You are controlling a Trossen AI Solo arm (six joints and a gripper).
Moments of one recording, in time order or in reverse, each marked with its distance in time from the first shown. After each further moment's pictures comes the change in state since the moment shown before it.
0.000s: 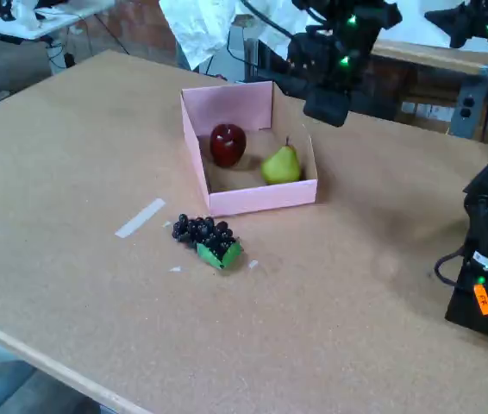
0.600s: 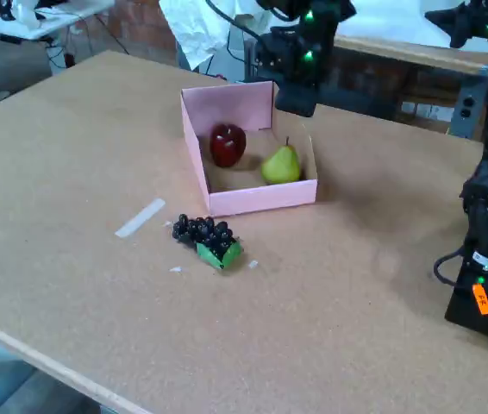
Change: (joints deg) arm -1.5 16.2 15.4 -2.0 0.0 -4.9
